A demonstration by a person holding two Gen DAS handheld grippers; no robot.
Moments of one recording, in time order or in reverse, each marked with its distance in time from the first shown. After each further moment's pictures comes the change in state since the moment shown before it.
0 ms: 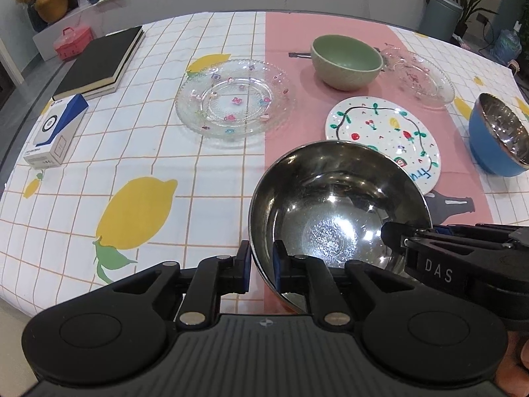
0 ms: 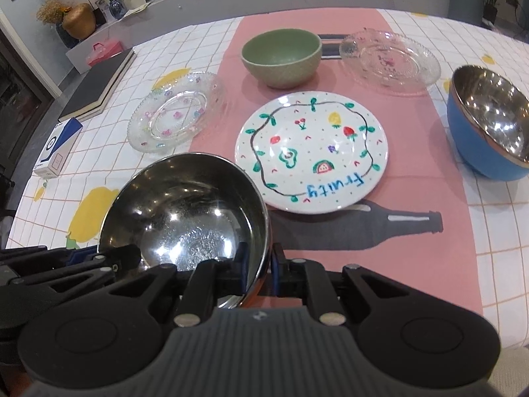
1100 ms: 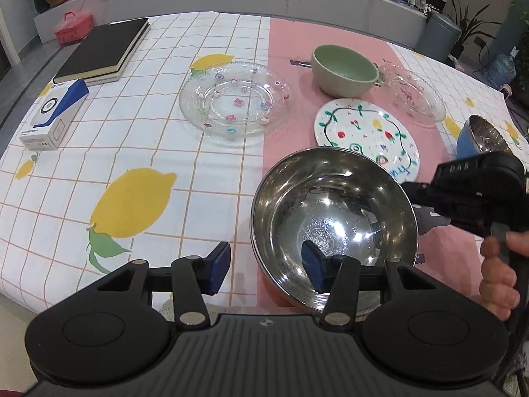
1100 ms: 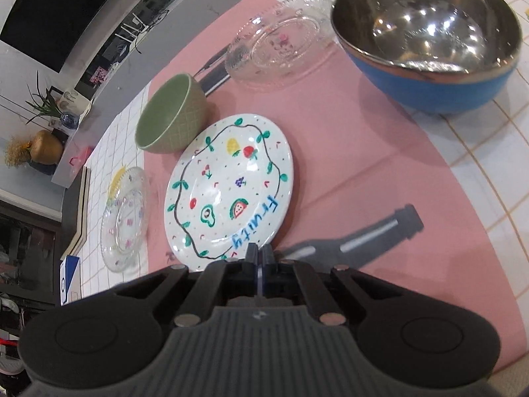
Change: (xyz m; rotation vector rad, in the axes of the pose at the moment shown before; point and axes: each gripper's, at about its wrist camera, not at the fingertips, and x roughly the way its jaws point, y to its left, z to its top) left arm -0.011 0.015 -0.006 -0.071 -0.019 -0.070; right arm 0.032 -0.101 0.022 0.532 -0.064 0.119
